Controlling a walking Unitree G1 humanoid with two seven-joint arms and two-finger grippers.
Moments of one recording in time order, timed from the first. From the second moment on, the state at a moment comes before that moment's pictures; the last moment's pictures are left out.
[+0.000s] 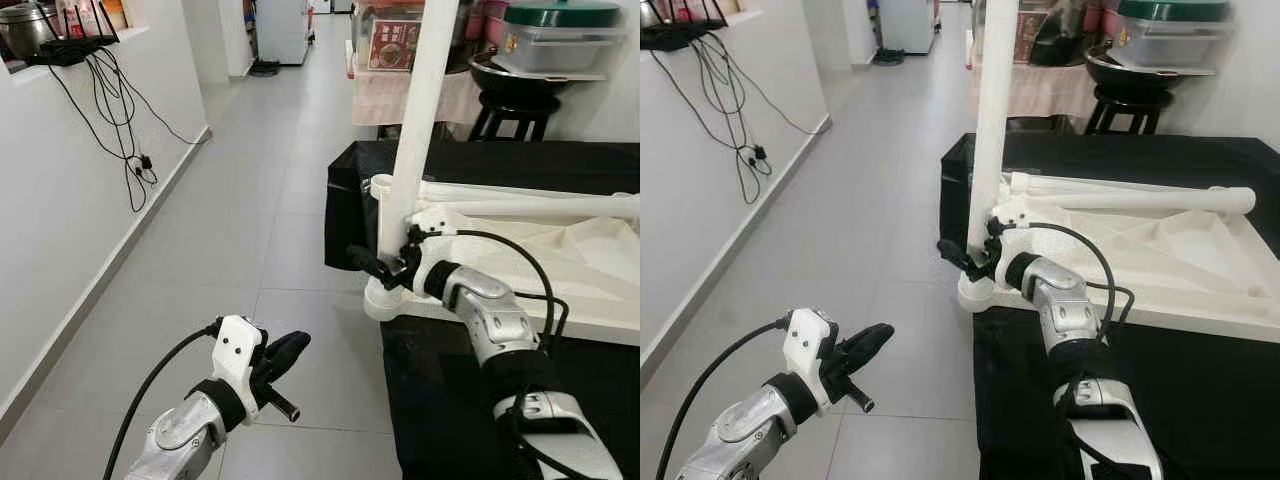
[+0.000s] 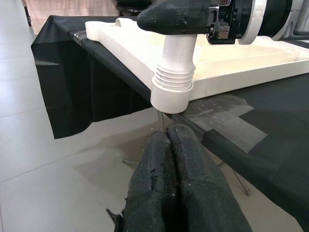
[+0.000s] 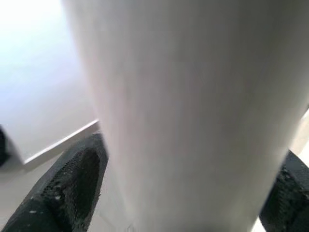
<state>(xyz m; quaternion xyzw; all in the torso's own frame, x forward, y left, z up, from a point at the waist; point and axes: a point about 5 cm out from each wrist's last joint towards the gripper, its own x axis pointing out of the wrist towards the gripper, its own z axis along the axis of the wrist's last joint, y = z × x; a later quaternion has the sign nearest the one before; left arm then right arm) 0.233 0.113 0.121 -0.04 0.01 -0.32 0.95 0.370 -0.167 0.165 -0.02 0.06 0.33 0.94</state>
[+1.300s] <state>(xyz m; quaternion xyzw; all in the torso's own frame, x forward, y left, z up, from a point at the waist) 0.232 0.117 0.122 -0.05 0.01 -0.33 0.94 0.288 -0.202 0.136 -0.04 0.05 -0.02 1.00</state>
